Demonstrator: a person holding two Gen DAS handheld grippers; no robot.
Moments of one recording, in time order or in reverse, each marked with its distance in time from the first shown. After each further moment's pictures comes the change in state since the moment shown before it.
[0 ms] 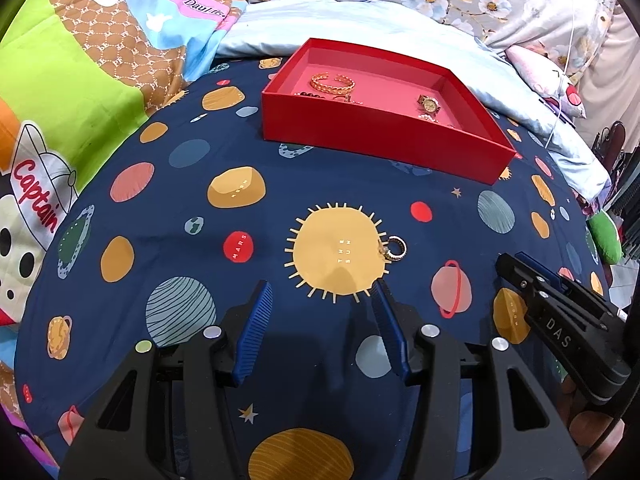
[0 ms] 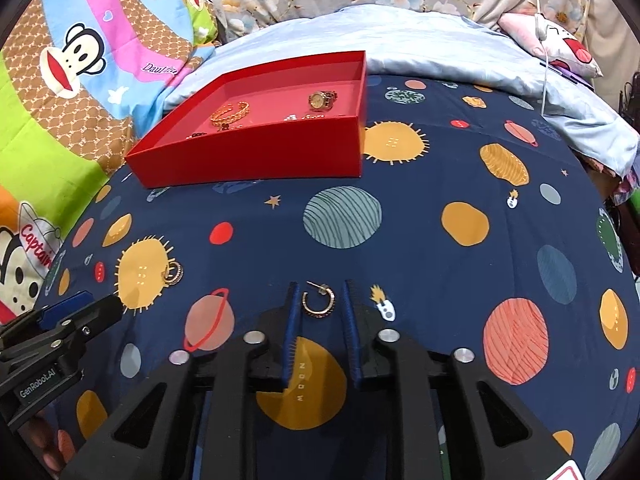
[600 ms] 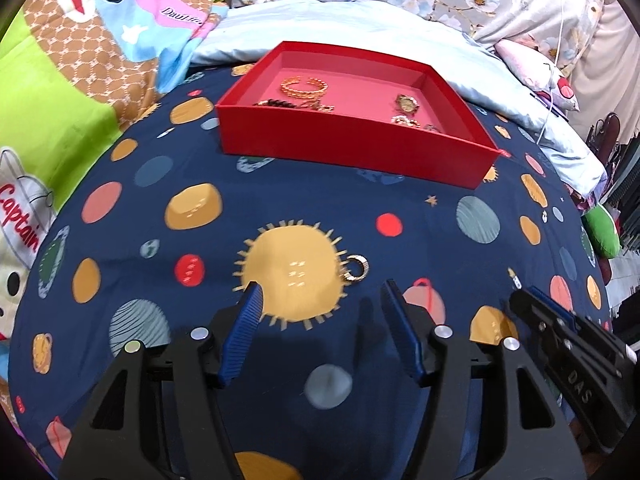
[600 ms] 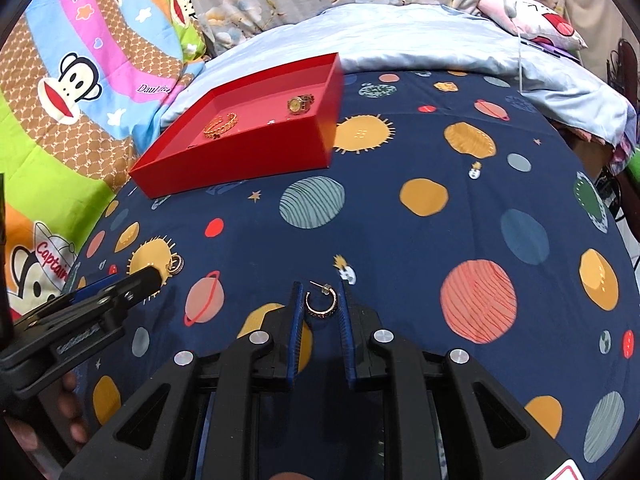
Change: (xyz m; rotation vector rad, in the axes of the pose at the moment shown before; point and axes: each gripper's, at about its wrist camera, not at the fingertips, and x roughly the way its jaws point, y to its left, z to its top) left arm 0.014 -0.030 0.012 0.034 -0.008 -0.017; right arm -0.024 -0.027 -0.015 0.088 -0.007 0.044
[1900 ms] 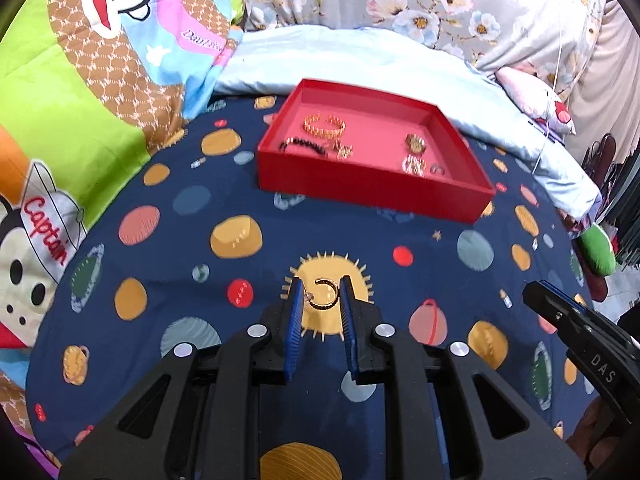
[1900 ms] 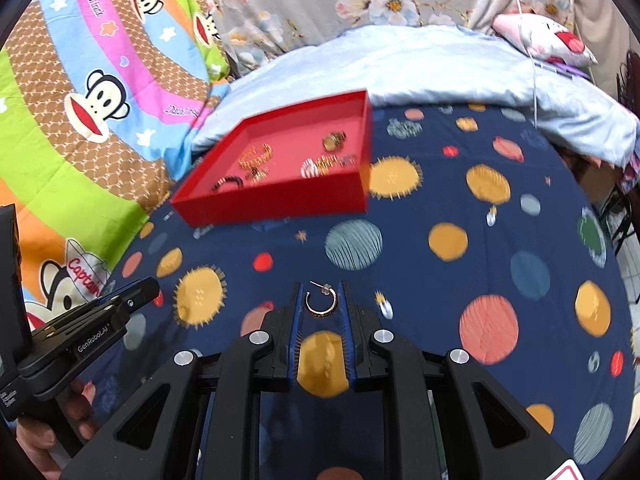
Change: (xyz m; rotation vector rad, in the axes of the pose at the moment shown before) left arm -0.042 0.027 0.010 -0.027 -0.095 -0.005; right arm -0.033 0.025 0.024 -0.029 -0.077 0.070
